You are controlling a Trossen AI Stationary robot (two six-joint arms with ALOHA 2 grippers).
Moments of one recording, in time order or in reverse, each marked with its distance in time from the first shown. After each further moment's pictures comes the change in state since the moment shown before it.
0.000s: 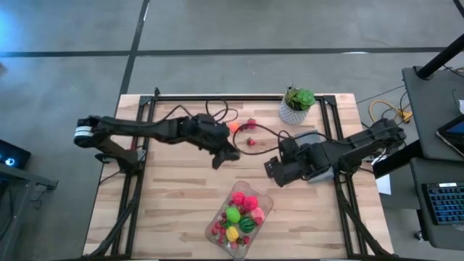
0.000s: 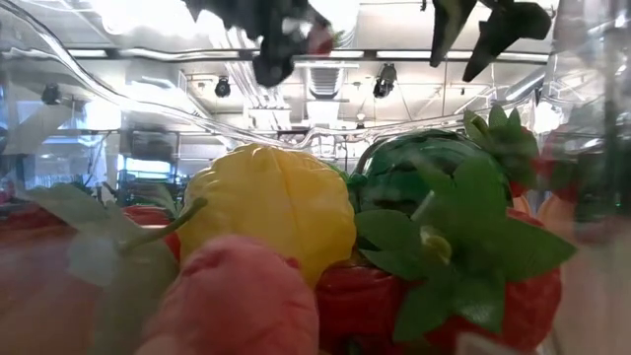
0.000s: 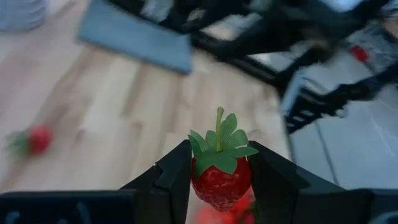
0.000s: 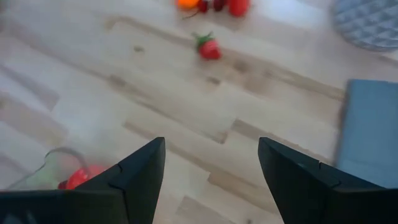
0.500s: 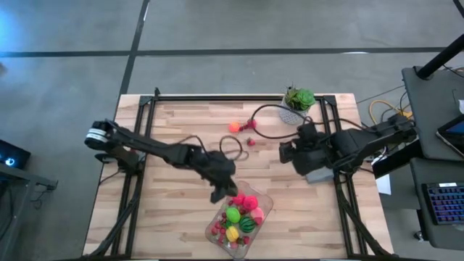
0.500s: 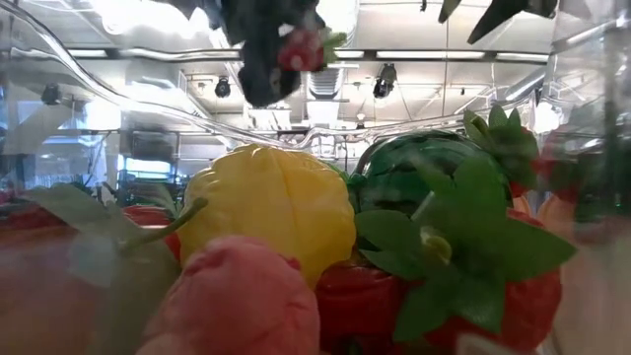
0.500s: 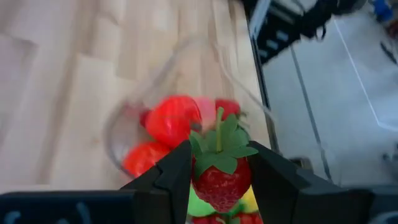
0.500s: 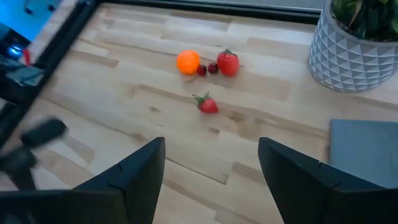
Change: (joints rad) left arm -0.261 0.142 -0.005 0.006 -0.001 -0.053; right arm 0.007 -0.190 0.008 -0.055 0.168 0.040
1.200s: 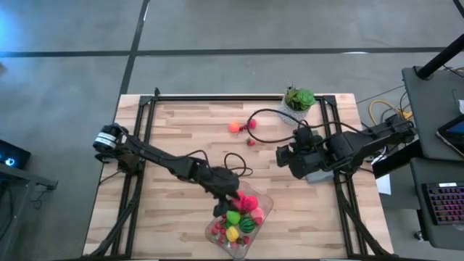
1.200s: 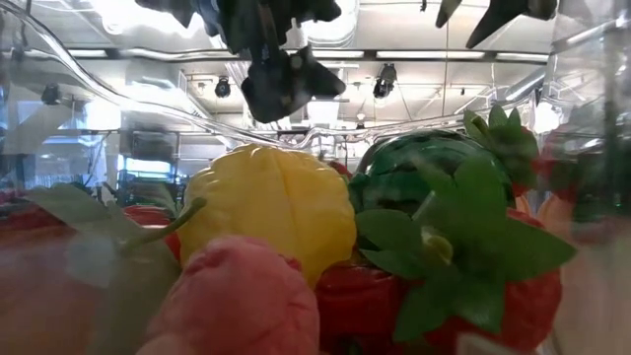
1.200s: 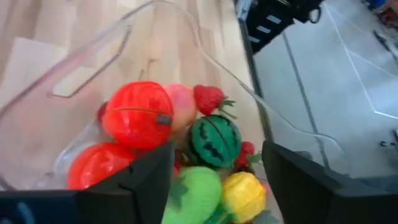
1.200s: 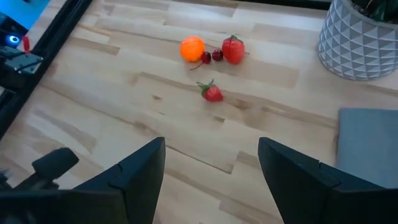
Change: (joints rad) left arm -0.099 0.117 0.001 0.136 -0.045 -0.030; right arm 0.007 0.029 -0.003 0.022 -0.037 0.007
